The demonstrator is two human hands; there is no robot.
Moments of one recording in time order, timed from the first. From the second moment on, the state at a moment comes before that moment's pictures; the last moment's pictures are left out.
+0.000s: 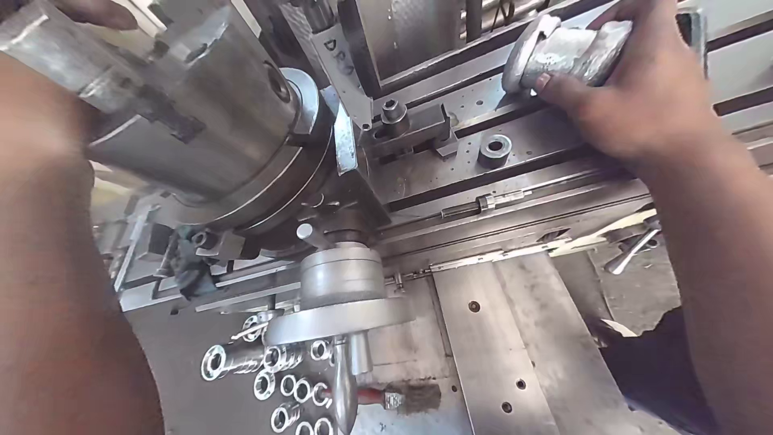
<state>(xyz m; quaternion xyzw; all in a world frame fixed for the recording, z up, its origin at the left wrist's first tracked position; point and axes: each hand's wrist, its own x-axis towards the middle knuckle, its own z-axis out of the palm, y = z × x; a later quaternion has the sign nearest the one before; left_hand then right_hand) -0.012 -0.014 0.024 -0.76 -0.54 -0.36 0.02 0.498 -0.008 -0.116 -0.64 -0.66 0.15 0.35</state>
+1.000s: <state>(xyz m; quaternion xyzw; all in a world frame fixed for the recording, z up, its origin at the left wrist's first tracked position) 0.059 -0.067 0.028 -0.72 -0.56 -0.40 0.00 0.498 -0.009 -0.116 -0.64 -0.66 0.16 0.36</state>
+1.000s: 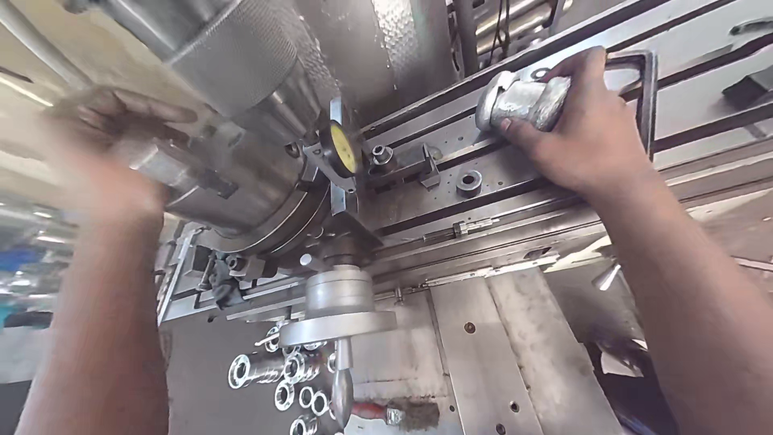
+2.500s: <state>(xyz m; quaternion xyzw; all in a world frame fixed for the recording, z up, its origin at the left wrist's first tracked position) 0.065 -0.065 0.032 -0.72 -0.56 -0.40 0.01 0.497 -0.010 -0.115 -0.64 -0.66 0.16 0.36</state>
